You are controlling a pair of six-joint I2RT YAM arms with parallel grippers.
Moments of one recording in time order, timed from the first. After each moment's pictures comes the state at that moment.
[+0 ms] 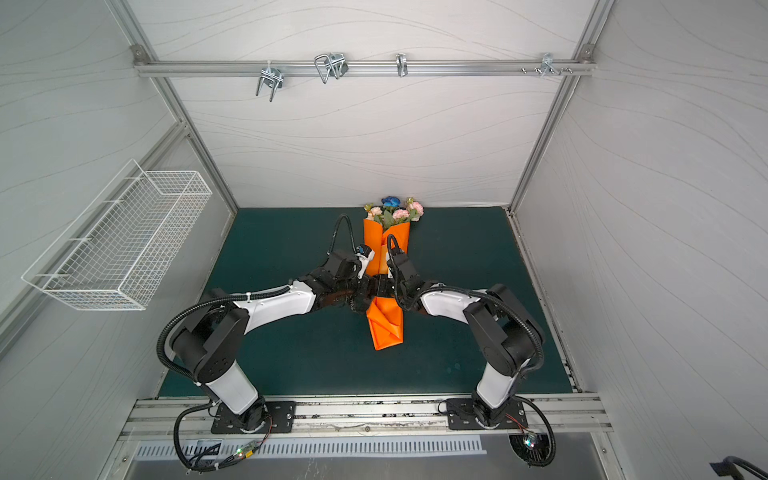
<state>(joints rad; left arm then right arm) -0.64 1.69 0.97 0.00 0.11 -0.19 0.71 1.71 0.89 0.14 -0.13 0.68</state>
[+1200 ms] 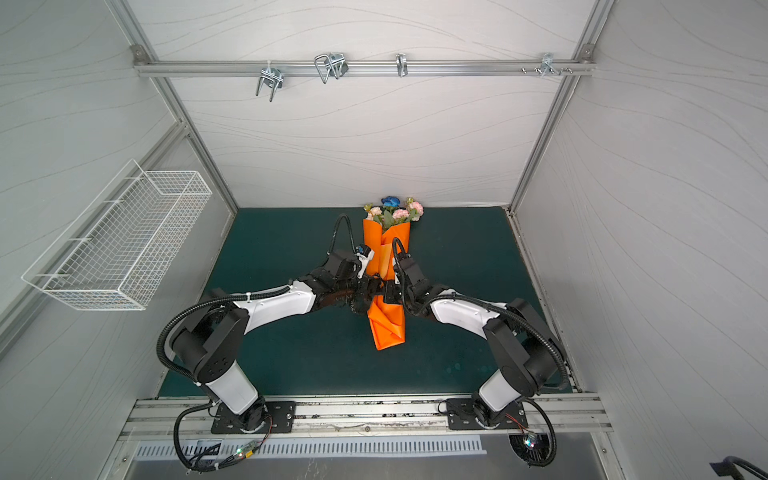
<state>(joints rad) -0.64 1.69 0.97 0.00 0.11 -0.21 0.72 1.55 0.82 0.01 -0.12 0.63</state>
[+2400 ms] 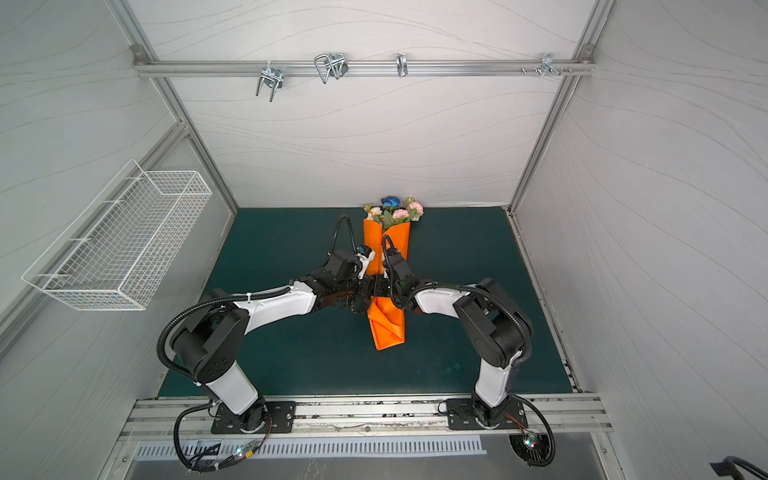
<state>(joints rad) -0.64 1.69 0.97 0.00 0.12 -0.22 0.72 1.78 0.93 0.18 -0.10 0.65</state>
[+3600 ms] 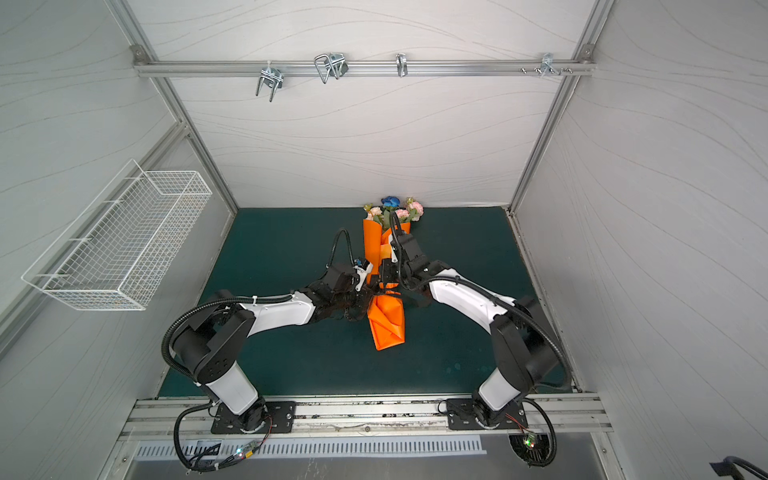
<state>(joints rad) -0.66 1.69 0.83 0.13 0.16 -0.25 0.67 1.64 1.16 -0.26 -0.13 0.49</state>
